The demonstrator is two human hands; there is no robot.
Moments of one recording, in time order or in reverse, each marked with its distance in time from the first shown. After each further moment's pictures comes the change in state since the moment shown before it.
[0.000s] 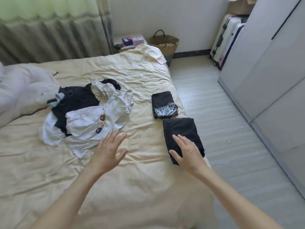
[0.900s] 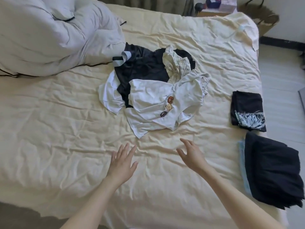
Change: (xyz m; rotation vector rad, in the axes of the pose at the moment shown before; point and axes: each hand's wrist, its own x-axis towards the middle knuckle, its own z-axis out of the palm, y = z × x) left_hand -0.074 -0.282 0.083 -0.139 -0.320 -0.489; right_hand 0.161 -0.223 0.225 -0.123 -0.422 -0.015
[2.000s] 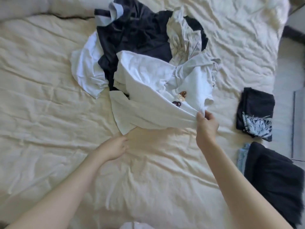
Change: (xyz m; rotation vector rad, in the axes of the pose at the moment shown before) left_hand 0.146 -0.011 0.025 -0.322 -0.324 -0.004; right_hand 0.148 -0.007 -0.031 1.033 0.572 0.452
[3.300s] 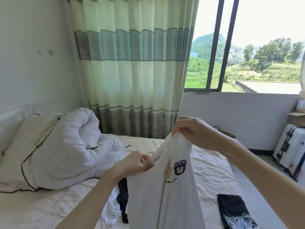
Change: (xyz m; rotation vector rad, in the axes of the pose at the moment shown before) left_hand -0.363 0.246 -0.206 -0.026 0.600 0.763; right_hand -0.278 -0.355 -0.261 -0.608 -0.453 -1.538
